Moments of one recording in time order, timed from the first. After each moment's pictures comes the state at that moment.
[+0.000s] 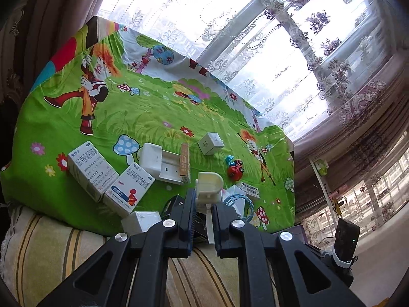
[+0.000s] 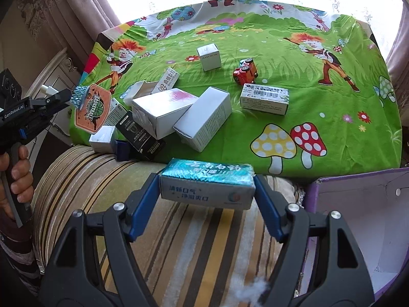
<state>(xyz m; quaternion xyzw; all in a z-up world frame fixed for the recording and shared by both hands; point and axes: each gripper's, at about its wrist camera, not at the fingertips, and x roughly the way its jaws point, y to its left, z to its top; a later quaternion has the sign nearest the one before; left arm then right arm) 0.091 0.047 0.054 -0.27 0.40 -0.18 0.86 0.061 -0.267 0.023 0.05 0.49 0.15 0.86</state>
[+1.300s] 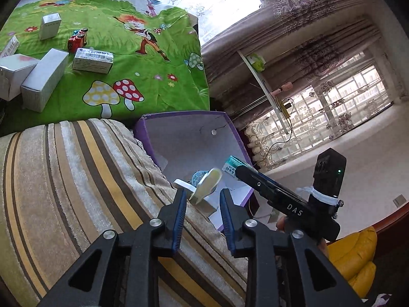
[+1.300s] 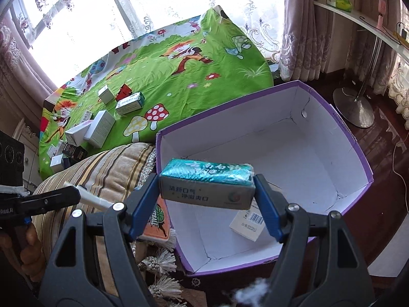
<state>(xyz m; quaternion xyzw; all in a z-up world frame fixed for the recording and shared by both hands) 0.006 -0.213 0.020 -0.19 0.52 -0.41 0.72 -0.063 -0.461 0.023 0.17 0.44 -0.05 0.88</state>
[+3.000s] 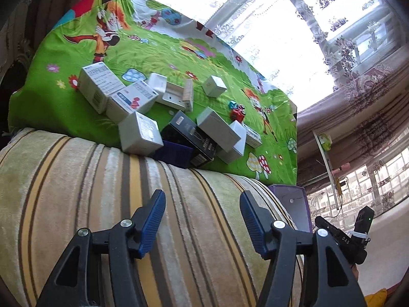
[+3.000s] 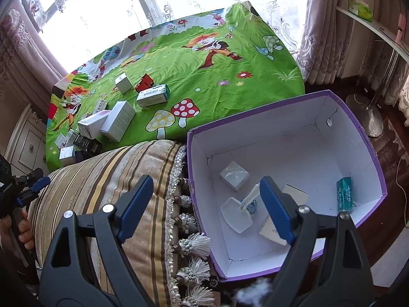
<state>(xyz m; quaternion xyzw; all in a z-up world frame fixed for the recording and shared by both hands) 0.019 0.028 0.015 -0.26 0.47 -0.16 0.83 -0.031 -0.404 0.035 0.14 0.47 0.01 0.87</state>
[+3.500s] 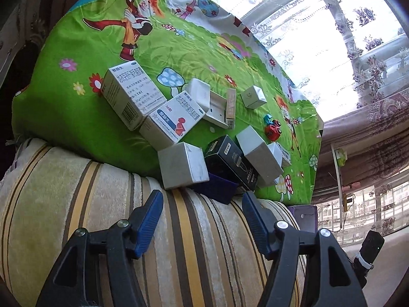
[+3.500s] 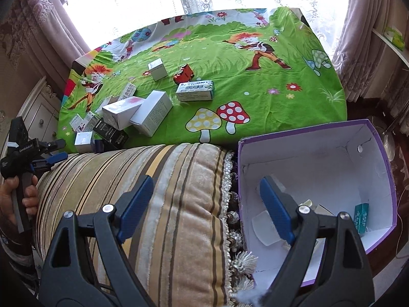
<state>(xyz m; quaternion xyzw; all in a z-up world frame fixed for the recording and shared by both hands) 0.082 0.068 -0.010 -0.29 0.52 -0.12 0.79 0.007 -0.339 0.043 0.08 0.48 0.07 0.87</state>
